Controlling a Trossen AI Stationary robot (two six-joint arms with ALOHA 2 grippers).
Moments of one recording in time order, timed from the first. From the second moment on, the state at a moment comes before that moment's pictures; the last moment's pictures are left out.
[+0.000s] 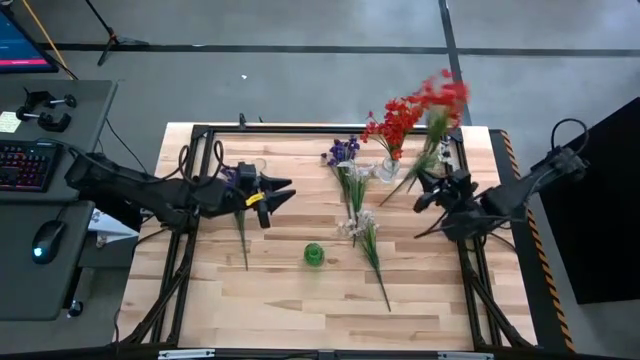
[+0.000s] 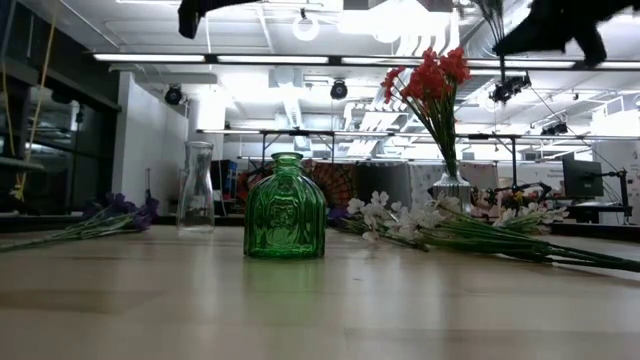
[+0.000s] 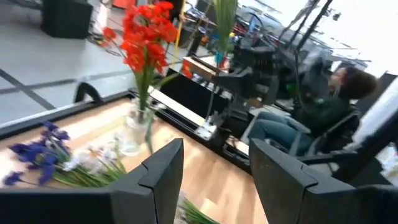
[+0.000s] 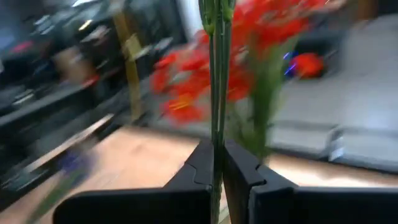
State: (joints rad) left arm -0.21 1.04 0.76 0.19 -0.54 -0.48; right arm 0.50 0.79 0.67 -0.71 1.39 1.09
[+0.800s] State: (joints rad) left arm 0.10 1.04 0.76 -0.03 -0.27 -0.29; right arm 0.16 1.05 0.40 0.12 1.57 1.13
